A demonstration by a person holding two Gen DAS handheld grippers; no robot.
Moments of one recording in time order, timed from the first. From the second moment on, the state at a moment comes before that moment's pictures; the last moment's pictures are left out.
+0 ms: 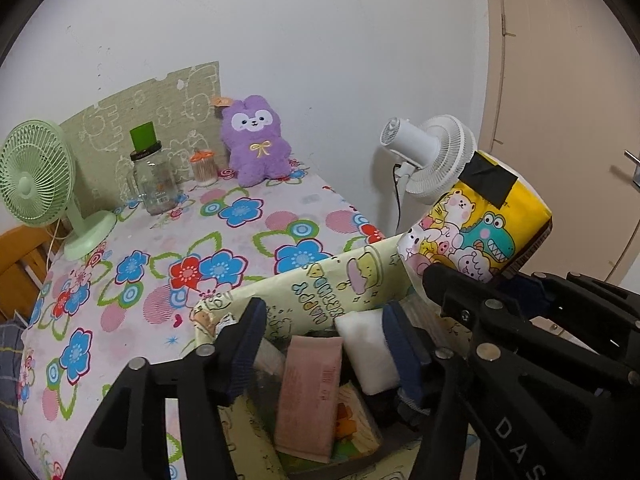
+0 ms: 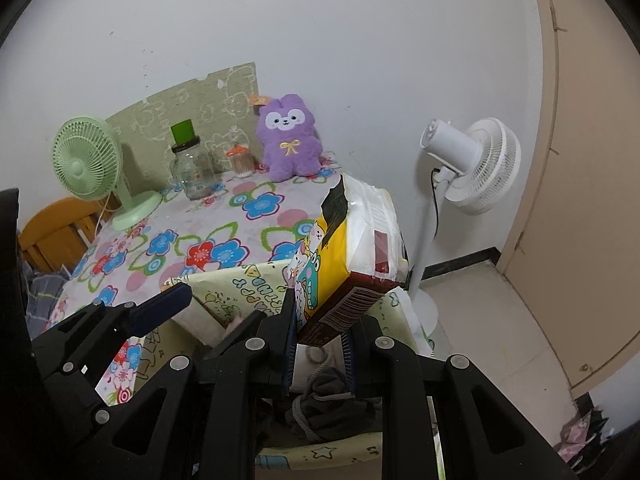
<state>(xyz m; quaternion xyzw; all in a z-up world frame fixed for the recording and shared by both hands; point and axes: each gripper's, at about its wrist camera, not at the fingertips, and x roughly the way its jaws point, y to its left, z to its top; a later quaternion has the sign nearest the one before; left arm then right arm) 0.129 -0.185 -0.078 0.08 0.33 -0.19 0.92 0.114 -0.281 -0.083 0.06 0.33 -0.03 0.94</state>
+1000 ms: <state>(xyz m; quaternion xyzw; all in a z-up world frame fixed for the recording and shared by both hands) 0.120 -0.142 -0.082 0.10 0.35 -0.13 0.92 0.121 -0.245 -0.095 0.06 0.36 0.01 0.93</state>
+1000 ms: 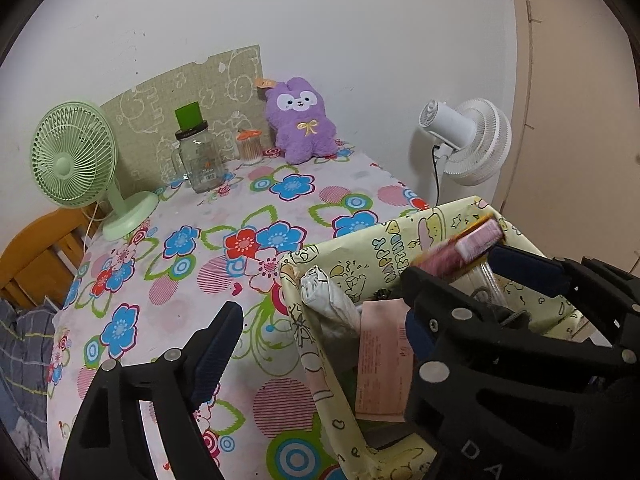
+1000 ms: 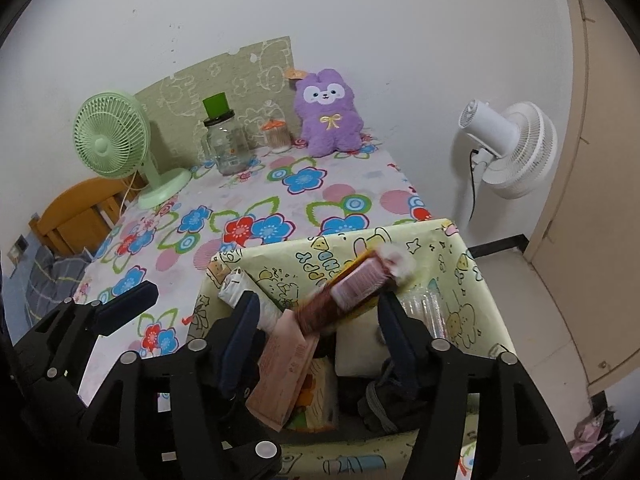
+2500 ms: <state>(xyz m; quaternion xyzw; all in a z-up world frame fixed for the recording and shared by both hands) 0.044 -0.039 -0.010 0.05 0.25 -0.07 0.96 0.047 -0.161 -0.016 0.01 0.24 0.04 0.97</state>
